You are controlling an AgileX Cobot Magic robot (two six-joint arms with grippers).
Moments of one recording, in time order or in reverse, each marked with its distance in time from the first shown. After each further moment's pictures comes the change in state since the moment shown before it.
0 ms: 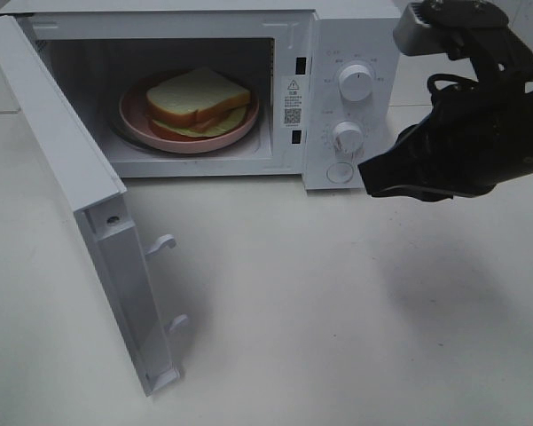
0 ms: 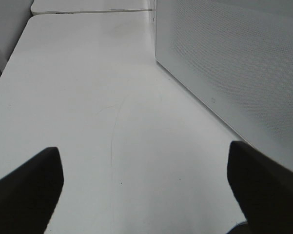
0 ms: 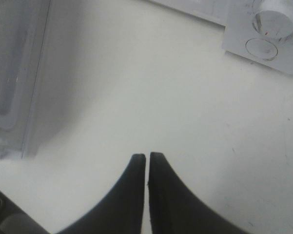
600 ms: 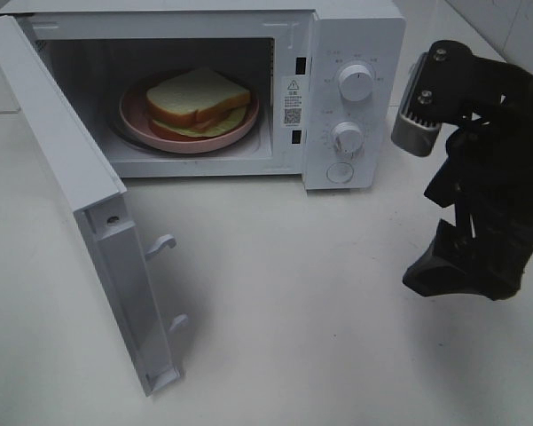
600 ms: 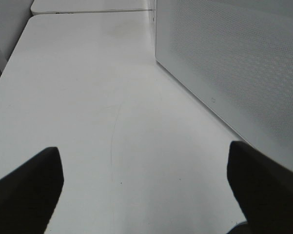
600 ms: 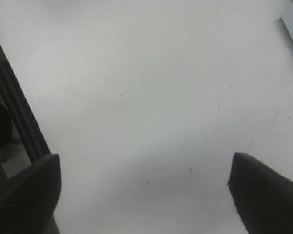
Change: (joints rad) left arm 0.000 0.000 0.000 0.000 0.000 0.000; right arm 0.000 0.000 -0.072 -0.165 0.349 -0.506
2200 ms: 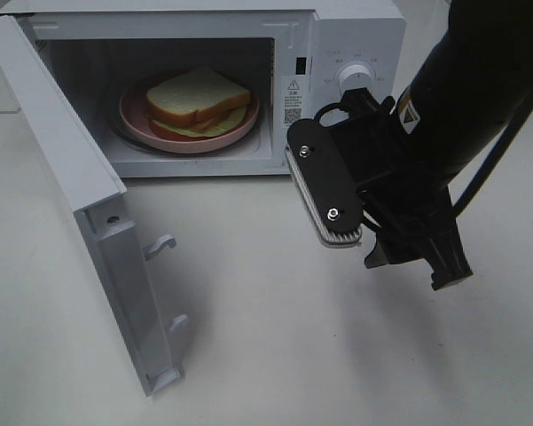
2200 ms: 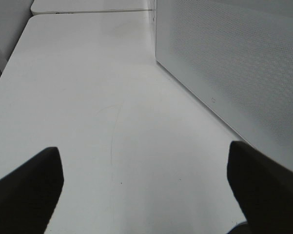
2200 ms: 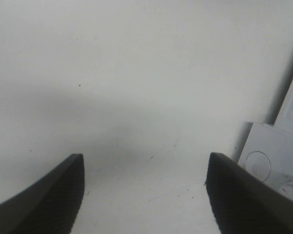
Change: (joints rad) left arm 0.000 0.000 0.000 0.000 0.000 0.000; right arm 0.230 0.269 -0.158 -0.322 -0.054 -0.327
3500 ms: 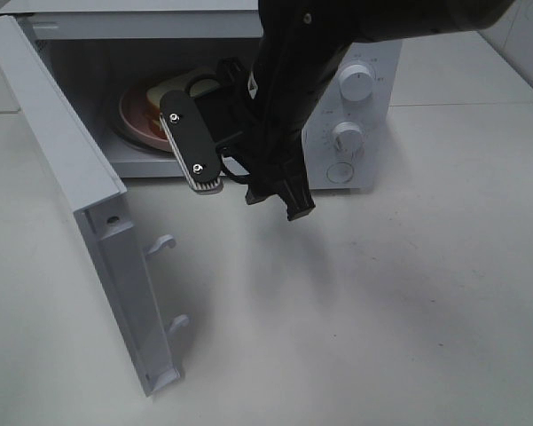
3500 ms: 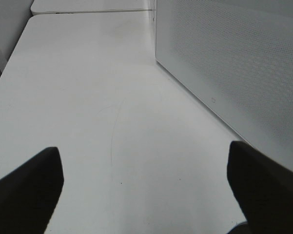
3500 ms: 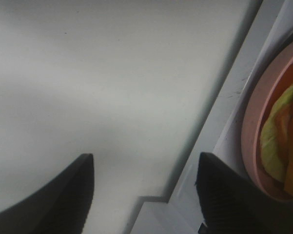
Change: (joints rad) left arm 0.000 0.000 0.000 0.000 0.000 0.000; right arm 0.049 0.396 -0.428 -0.028 -0.090 -0.080
